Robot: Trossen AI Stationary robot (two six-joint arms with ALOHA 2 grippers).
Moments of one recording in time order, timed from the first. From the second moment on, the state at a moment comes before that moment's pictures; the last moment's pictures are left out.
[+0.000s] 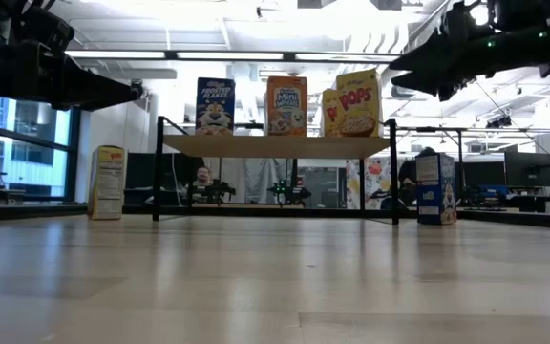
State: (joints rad) left arm -0.03 0.09 0.01 0.06 -0.31 0.19; right arm -0.53 0.63 0.34 0.26 -0.17 0.10
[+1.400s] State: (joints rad) left arm -0.03 0.09 0.01 0.06 -0.31 0.19; right arm -0.31 0.91 0.33 0.41 0.26 0.13
